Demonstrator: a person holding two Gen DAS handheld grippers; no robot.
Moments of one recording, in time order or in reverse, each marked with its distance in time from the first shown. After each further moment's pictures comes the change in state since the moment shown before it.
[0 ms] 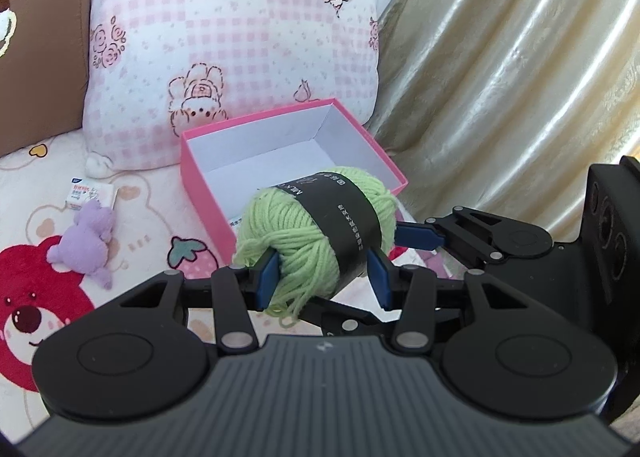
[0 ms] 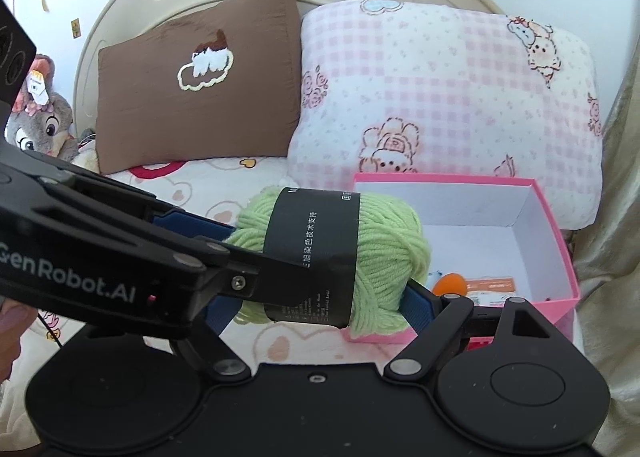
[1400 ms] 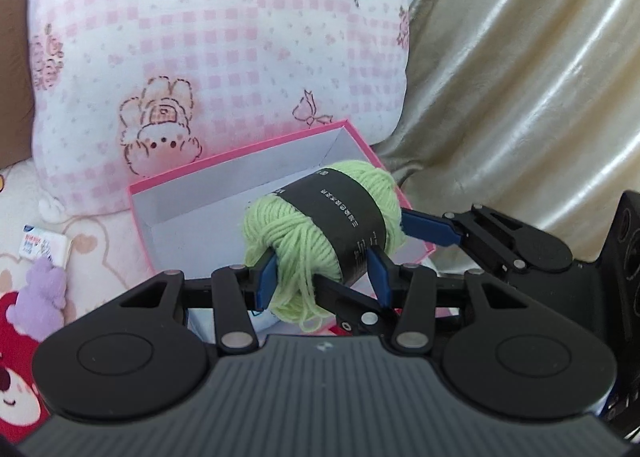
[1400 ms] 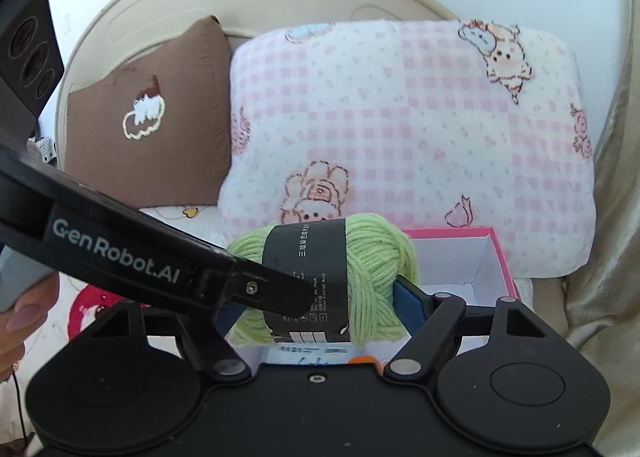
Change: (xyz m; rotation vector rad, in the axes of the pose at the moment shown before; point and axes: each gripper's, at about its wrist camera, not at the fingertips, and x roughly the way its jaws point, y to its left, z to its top) left arm 0.139 -0.017 0.099 -0.050 0.088 0.069; right arm 0.061 -0.123 0.033 0.010 -0.100 0.018
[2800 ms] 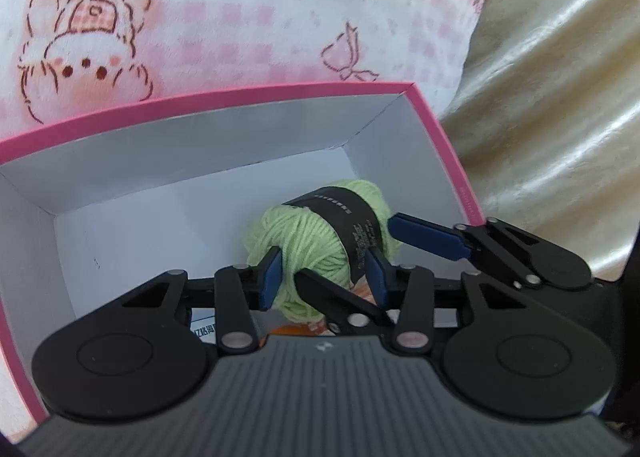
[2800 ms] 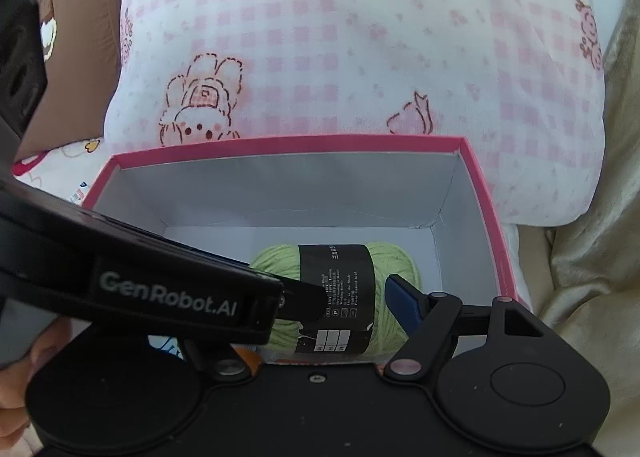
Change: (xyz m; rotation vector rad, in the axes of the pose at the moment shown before) left arm 0.169 0.041 0.006 -0.169 0.065 -0.057; right arm 0.117 -0.078 -0.023 0.041 0.218 -0.103
